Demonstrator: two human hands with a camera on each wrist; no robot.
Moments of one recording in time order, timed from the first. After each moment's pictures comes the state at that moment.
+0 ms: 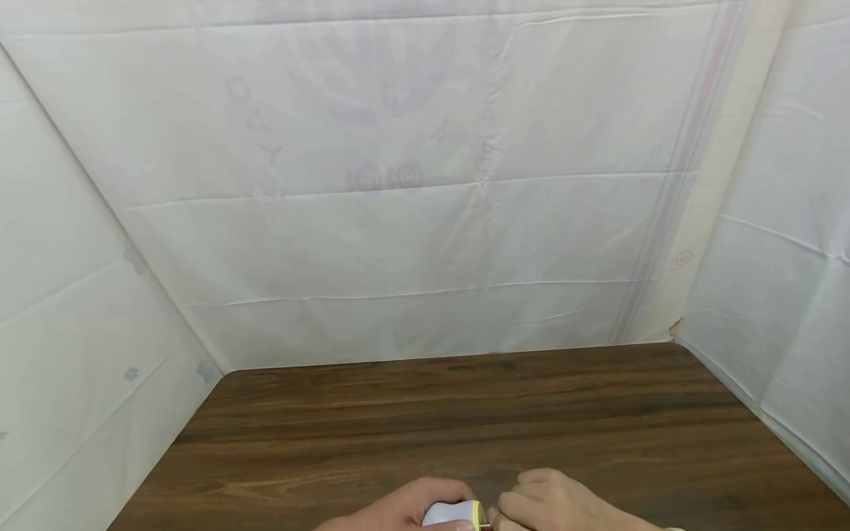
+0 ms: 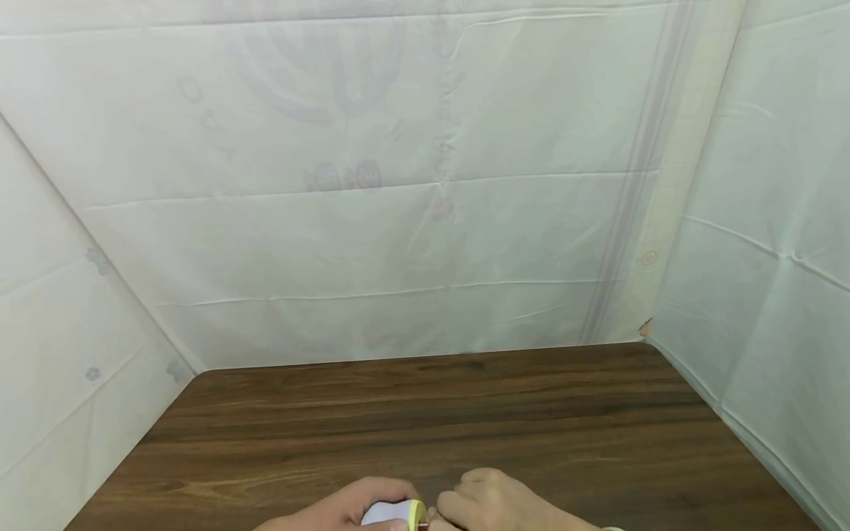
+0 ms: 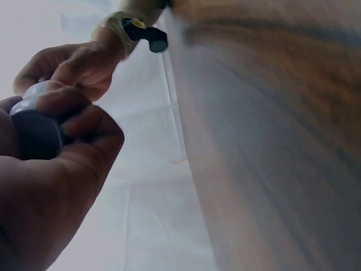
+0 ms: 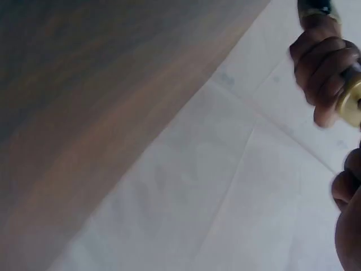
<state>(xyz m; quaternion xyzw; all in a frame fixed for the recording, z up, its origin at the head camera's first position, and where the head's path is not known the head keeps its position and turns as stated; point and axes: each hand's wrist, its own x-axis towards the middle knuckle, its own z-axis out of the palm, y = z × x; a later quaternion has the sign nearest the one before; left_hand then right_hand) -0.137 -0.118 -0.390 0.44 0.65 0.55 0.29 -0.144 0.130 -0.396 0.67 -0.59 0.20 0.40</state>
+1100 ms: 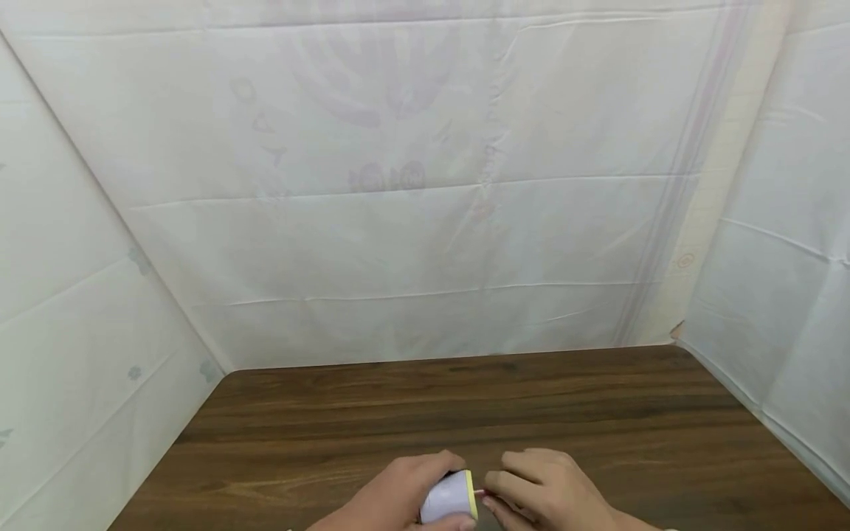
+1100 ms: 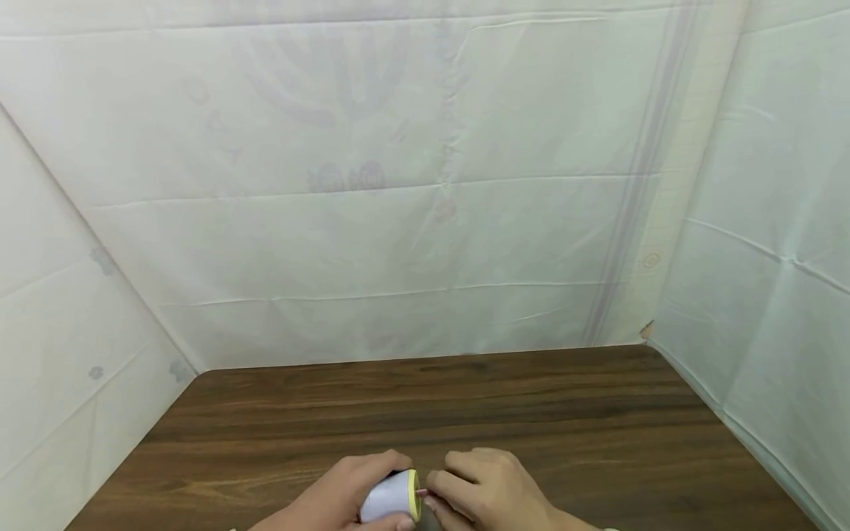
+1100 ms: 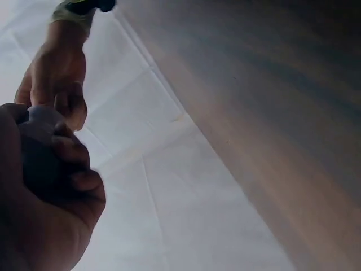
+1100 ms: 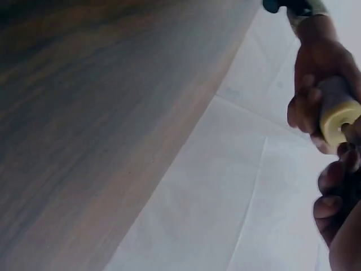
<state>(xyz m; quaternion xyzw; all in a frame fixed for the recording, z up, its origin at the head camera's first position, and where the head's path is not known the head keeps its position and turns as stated) -0.136 -0.126 -0.382 0.49 0.81 0.34 -0.03 -0.146 0.132 -0.399 0.57 -0.67 0.31 0.37</state>
